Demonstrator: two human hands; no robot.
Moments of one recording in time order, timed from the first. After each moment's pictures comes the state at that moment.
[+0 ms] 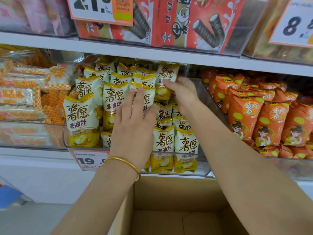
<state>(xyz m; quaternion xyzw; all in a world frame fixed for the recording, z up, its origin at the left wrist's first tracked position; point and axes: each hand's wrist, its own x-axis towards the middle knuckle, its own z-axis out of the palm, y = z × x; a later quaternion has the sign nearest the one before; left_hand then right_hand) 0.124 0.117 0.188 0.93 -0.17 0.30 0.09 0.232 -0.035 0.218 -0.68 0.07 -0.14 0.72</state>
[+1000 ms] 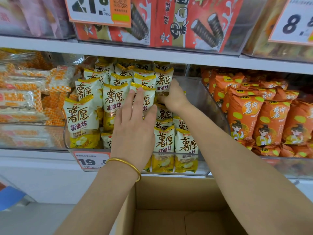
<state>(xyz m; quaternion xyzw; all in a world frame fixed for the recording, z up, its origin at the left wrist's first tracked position) 0.124 0.117 0.187 0.93 -0.18 0.29 0.10 0.241 -0.026 0.208 -0.90 0.02 -0.13 0.42</state>
